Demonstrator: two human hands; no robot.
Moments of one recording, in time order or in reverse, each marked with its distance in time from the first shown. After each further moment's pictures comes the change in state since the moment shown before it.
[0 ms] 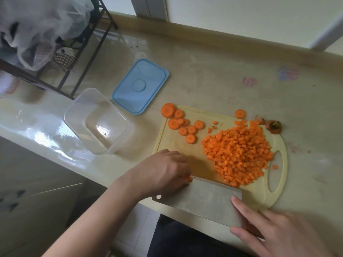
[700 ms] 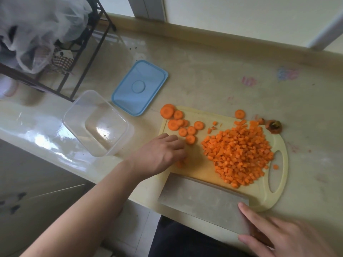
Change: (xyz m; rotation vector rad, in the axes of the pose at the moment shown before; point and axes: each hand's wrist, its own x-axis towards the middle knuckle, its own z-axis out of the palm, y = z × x) left_hand 0.014 -0.041 -0.001 0.212 0.103 0.153; right_hand -0.015 0.004 -0.002 0.070 0.035 0.126
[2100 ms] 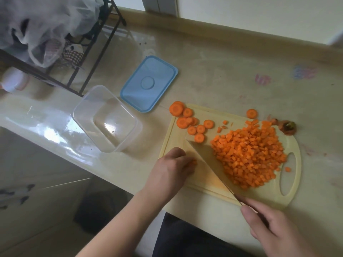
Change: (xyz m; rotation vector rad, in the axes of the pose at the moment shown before) left_hand -0.019 0.059 0.031 -0.343 0.288 -0.619; right_hand 0.023 -0.033 0.018 0.724 -0.226 0.510
